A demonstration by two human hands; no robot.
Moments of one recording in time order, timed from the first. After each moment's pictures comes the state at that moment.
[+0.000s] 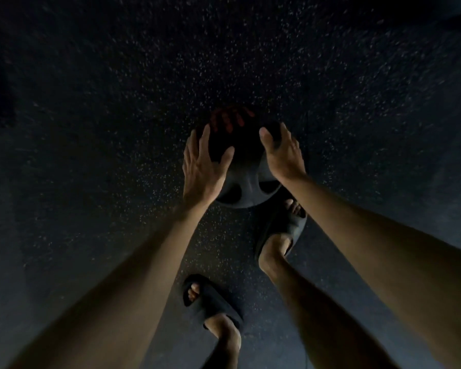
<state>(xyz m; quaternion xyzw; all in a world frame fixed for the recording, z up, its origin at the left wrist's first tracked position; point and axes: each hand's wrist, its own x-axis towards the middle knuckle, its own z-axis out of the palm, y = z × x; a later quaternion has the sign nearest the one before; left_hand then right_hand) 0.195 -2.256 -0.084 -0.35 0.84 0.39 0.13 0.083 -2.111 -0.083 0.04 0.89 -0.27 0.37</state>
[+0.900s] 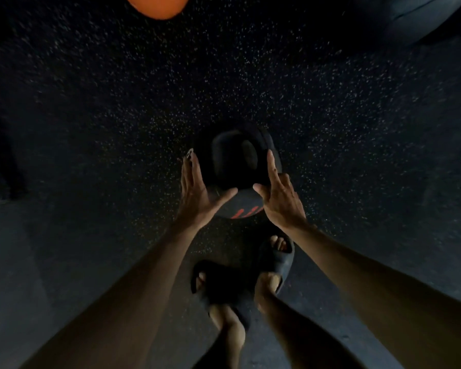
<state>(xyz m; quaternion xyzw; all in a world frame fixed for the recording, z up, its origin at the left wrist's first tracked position) 0.067 -2.236 -0.082 -0.27 0.87 0.37 0.20 0.002 -2.040 -0.079 -0.04 0.88 -0.30 0.38</state>
